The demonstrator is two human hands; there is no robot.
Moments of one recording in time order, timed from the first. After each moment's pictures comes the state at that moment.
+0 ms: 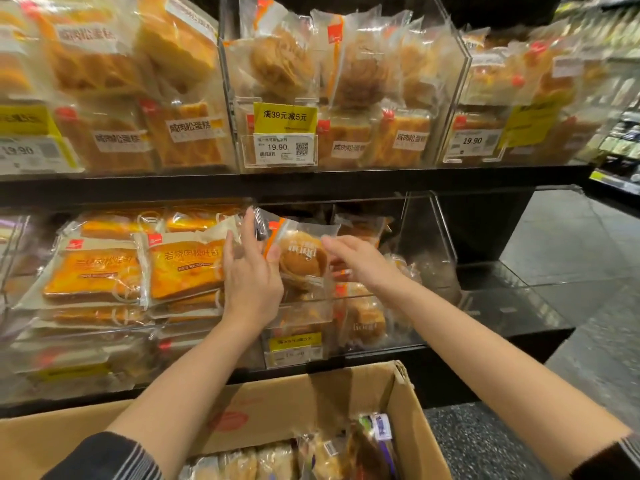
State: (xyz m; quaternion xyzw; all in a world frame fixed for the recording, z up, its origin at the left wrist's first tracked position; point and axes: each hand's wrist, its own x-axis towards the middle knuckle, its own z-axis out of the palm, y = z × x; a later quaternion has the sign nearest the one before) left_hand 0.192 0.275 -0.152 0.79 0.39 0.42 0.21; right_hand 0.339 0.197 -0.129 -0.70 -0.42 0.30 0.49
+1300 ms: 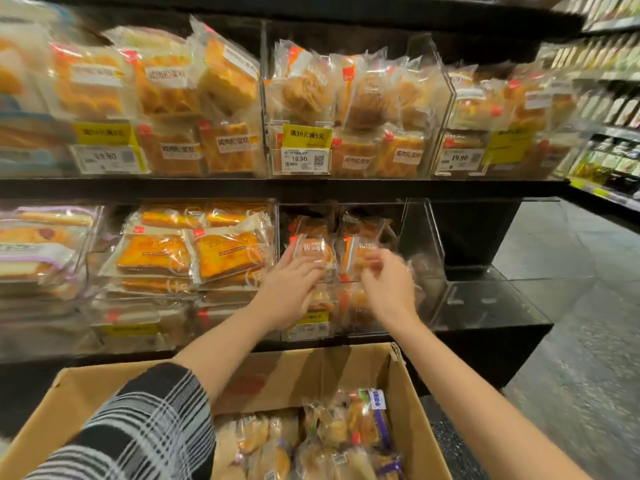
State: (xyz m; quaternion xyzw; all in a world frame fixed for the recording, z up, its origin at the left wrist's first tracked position) left_hand 0.164 0.251 -0.153 0.97 0.15 0.17 -0.10; right_hand 0.292 0.130 -0.134 -0.80 -0.37 0.01 0.46
